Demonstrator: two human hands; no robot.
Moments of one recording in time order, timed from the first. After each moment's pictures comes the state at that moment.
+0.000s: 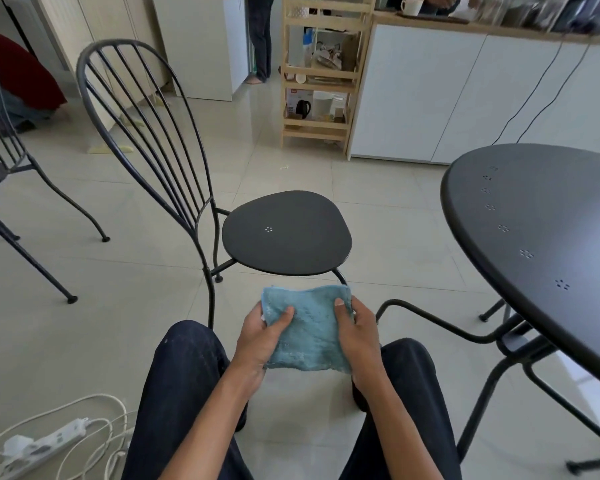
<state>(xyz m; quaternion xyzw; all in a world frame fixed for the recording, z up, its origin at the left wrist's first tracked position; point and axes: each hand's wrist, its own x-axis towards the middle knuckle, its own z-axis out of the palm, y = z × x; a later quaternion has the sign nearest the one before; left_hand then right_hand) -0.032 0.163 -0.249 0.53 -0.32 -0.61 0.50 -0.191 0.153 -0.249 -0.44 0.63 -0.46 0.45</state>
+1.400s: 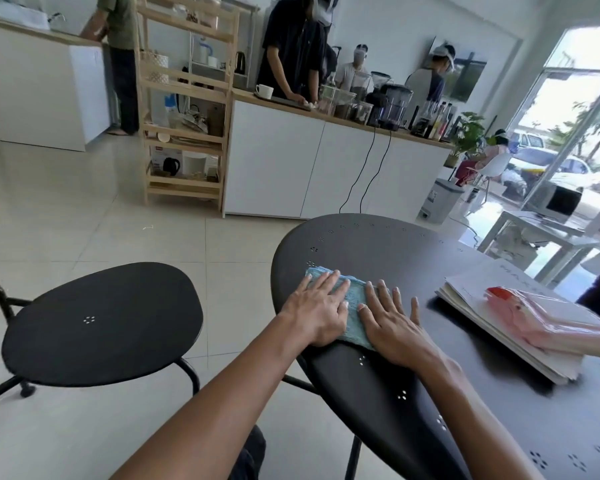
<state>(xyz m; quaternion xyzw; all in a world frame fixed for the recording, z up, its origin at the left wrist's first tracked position) -0.347 0.020 -0.117 0.37 -0.92 -0.11 0.10 -0.495 0.098 -0.110 -0.59 0.81 -0.03 0.07</state>
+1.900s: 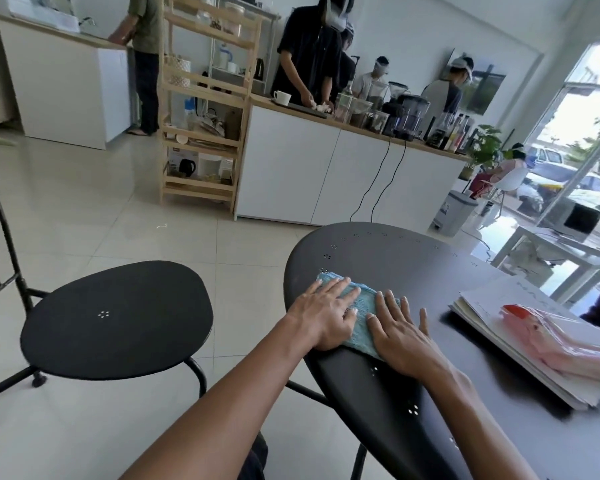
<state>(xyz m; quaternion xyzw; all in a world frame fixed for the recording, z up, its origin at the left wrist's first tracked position) -0.337 0.012 -0.119 0.36 -0.92 -0.12 0.13 -0.486 0.093 -0.107 -0.59 0.80 -0.01 0.08</state>
